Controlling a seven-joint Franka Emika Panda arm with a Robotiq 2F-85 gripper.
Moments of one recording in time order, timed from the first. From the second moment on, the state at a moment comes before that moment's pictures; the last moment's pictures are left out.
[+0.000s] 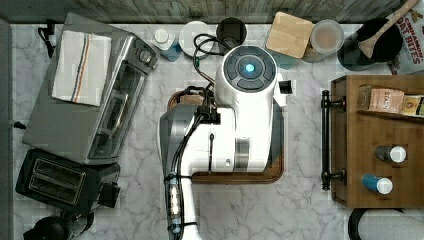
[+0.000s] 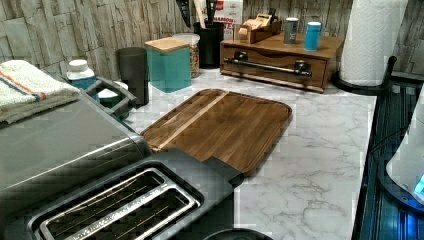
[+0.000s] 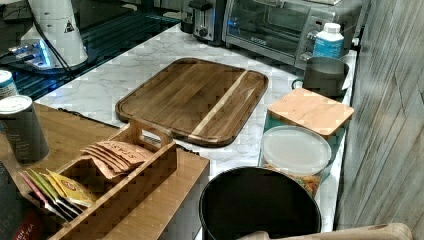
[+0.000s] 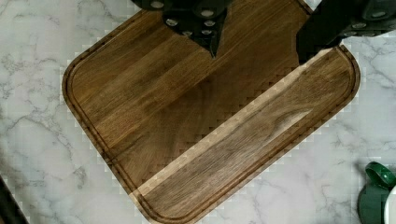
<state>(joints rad) 0.03 0.05 -0.04 -1.87 0.03 0.25 -0.14</state>
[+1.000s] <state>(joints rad) 0.00 0.04 -0.04 -2.02 -0.07 0.55 -0.58</state>
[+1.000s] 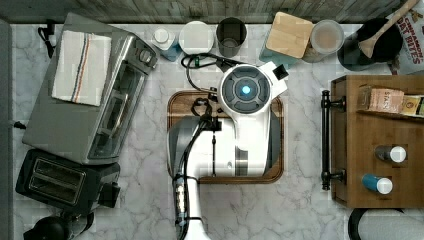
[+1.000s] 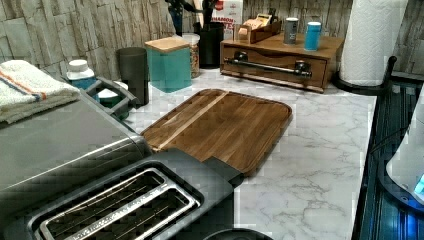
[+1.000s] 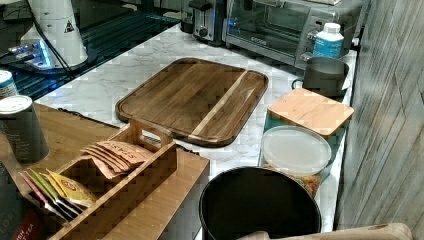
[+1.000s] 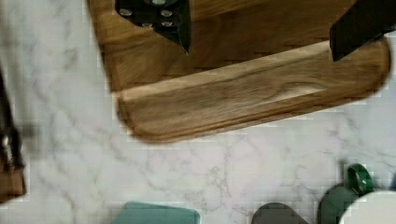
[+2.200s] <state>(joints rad) -0.24 0.06 -0.21 -2.19 -0.14 0.87 -0.95</state>
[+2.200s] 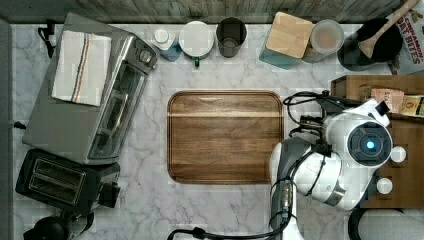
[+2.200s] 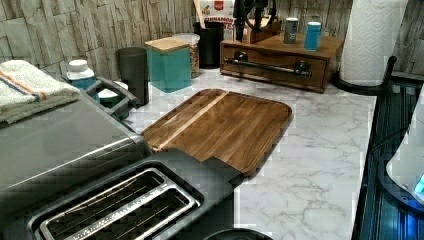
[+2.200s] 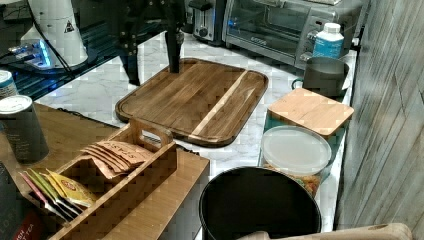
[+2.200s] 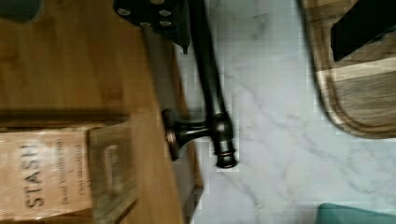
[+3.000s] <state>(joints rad) -0.29 0.23 -0.19 -2.21 -0.16 0.93 -0.95</state>
